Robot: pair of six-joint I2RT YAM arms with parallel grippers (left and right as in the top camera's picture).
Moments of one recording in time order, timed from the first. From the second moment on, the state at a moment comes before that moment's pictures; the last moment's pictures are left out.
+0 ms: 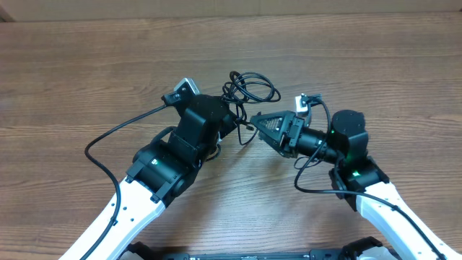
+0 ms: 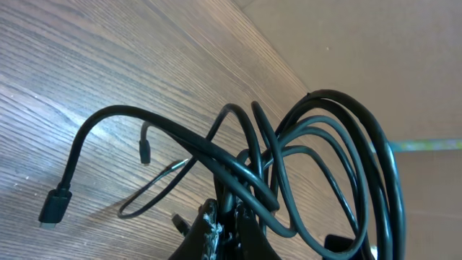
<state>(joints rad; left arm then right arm) -0.65 1.22 1.12 -0.53 -0.22 -1.20 0.35 1.18 0.59 0.32 -0.79 1.20</state>
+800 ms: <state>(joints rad) -0.65 1.22 1.12 -0.41 -0.04 -1.22 0.41 1.18 0.59 0.18 -0.51 1.18</state>
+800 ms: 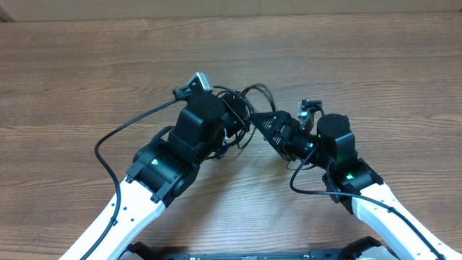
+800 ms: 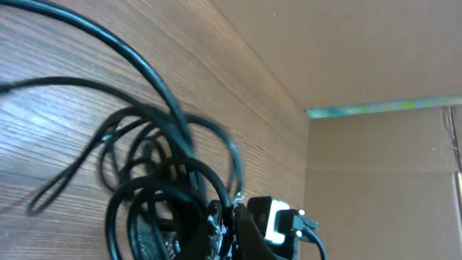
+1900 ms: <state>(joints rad) -0.65 1.22 1.12 -0.35 -0.08 -1.25 0.41 1.19 0.58 0.32 -0.63 1.10</state>
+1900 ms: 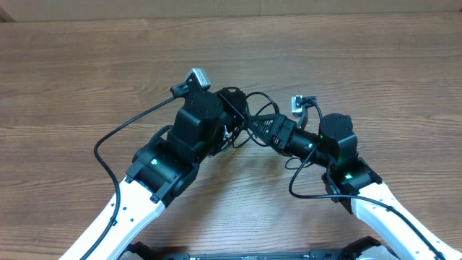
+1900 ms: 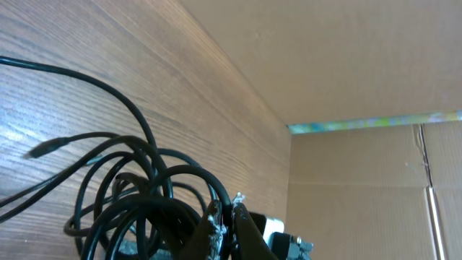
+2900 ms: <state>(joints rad) -0.63 1.40 1.12 -0.53 -0.13 -1.17 0.38 1.19 0.58 -0.01 -0.36 1.04</state>
